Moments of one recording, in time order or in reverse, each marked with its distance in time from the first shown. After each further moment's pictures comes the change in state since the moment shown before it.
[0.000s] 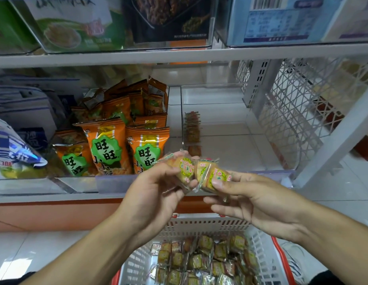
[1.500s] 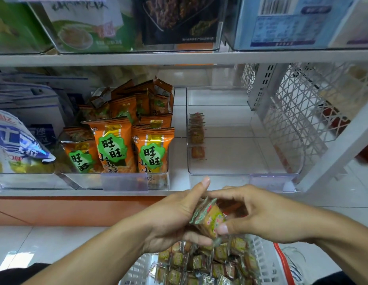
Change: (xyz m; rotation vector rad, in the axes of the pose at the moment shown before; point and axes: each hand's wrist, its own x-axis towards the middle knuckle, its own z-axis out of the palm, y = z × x) left_hand -0.001 -0.023 -0.001 0.534 -0.161 -0.445; right_hand -0.007 -0.007 -0.009 -1.052 -0.290 -0.114
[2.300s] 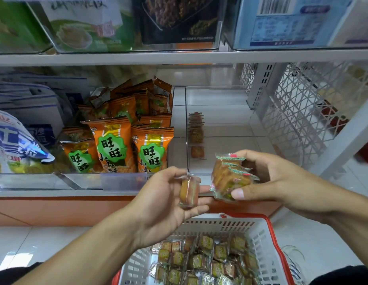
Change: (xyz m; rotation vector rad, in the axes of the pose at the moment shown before) left_hand -0.010 0.017 -0.008 -0.360 0.145 0.105; right_hand -0.015 -0.009 -0.032 0.276 0.247 -0.111
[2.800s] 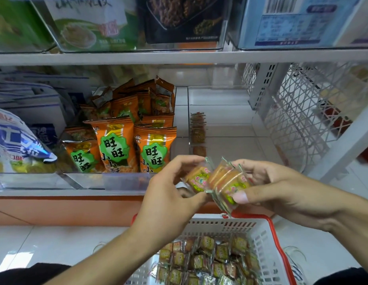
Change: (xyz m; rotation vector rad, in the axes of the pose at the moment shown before) left_hand -0.004 -0.018 -0.001 0.812 0.217 0.812; right_hand 0.002 0.007 0.010 0.314 -0.127 0.125
